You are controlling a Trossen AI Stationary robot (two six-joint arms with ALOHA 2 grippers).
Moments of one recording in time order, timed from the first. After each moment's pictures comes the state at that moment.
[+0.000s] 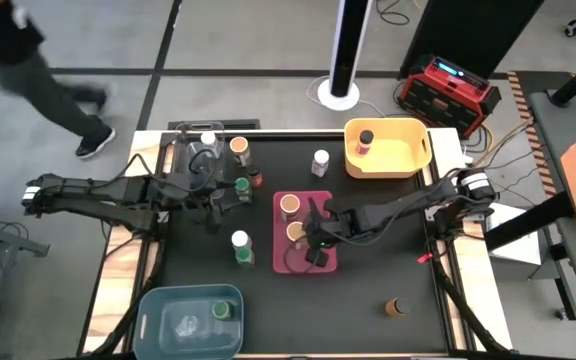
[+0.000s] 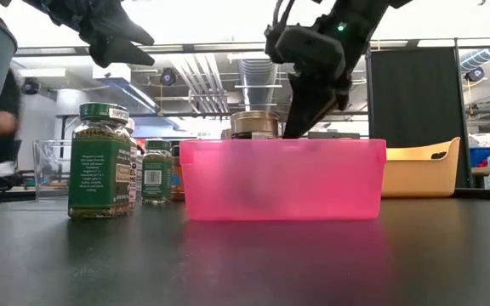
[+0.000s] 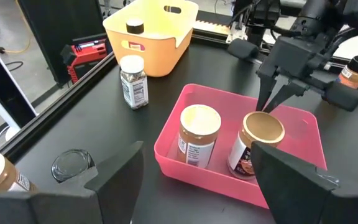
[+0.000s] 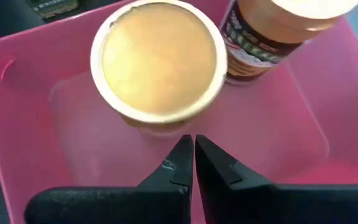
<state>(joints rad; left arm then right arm) -0.04 0.80 0.69 -0.34 -0.31 -0.22 0.19 1.76 1.22 -0.54 0.29 0.47</state>
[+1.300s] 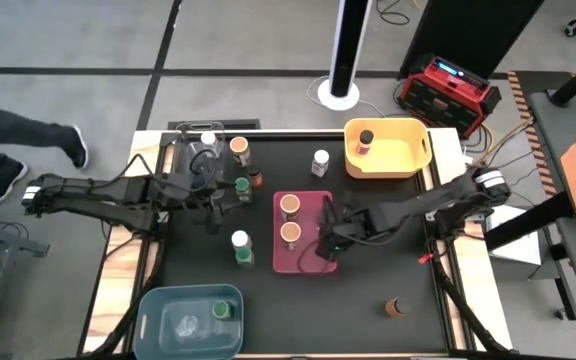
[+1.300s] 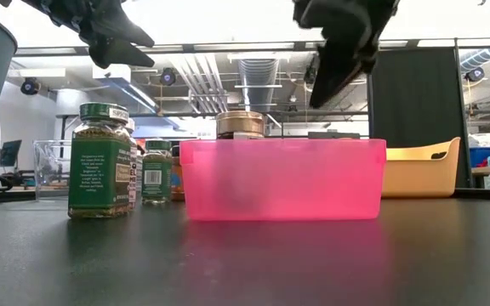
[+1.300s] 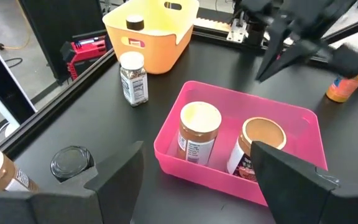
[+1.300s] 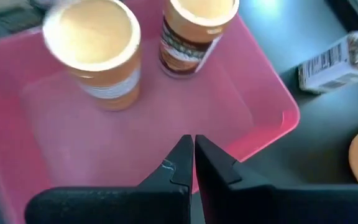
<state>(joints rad) -0.04 0.80 0.69 -0.34 -0.30 -0.23 0.25 1.63 1.25 -0.77 0.47 0.58</state>
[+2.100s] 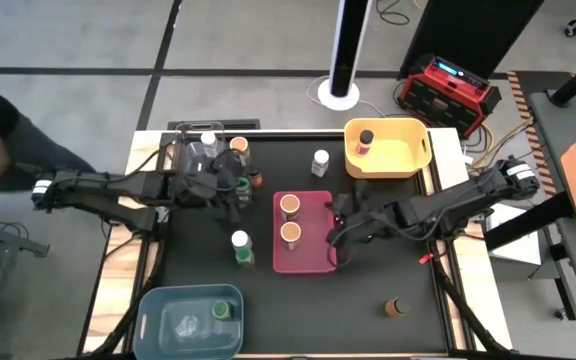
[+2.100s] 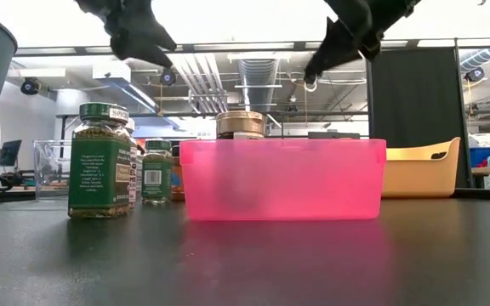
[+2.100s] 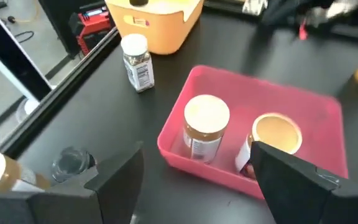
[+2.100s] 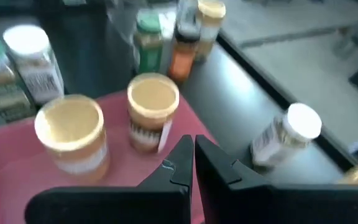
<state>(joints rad) -0.04 1.06 0.93 -0.50 -0.33 -0.24 0.25 1.37 0.96 -0.31 0.70 0.33</state>
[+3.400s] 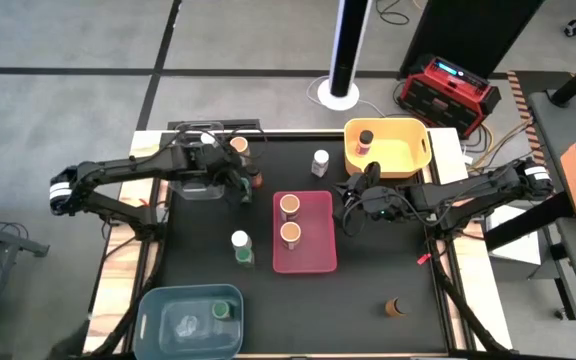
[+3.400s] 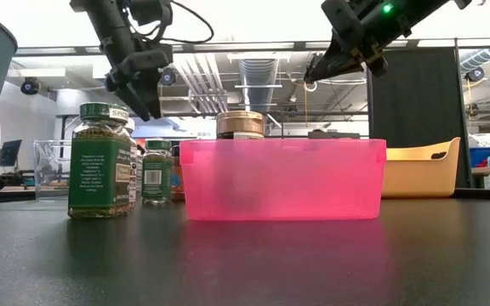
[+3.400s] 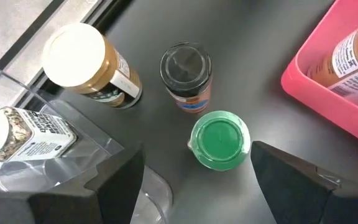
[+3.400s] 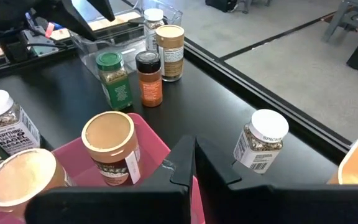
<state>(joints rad) 0.30 1.27 1.03 -0.84 -0.28 -0.27 0.10 1.22 0.79 -0.11 0.65 0.36</state>
